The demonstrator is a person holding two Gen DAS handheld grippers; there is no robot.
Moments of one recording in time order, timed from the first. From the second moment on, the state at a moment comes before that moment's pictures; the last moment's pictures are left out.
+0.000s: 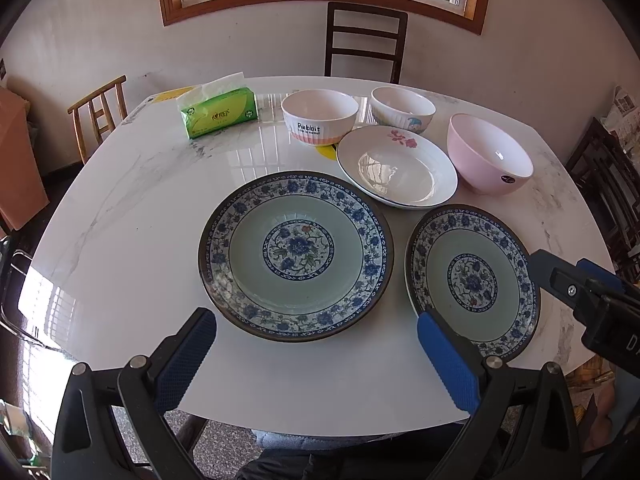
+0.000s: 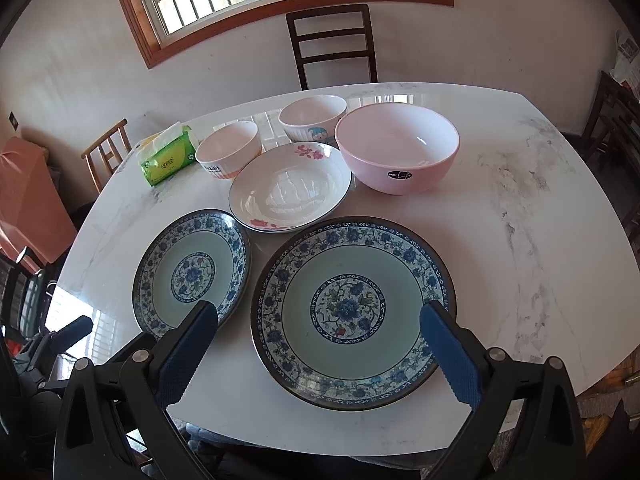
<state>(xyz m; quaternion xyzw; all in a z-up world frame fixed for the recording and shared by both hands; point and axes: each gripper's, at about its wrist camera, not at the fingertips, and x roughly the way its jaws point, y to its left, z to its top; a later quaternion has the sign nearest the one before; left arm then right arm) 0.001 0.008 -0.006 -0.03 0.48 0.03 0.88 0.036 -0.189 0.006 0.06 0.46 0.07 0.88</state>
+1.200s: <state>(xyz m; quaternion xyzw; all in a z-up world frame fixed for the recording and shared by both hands) 0.000 0.008 -0.011 -0.02 0.49 0.03 0.87 0.033 -0.187 0.002 0.06 0.47 0.08 0.88</state>
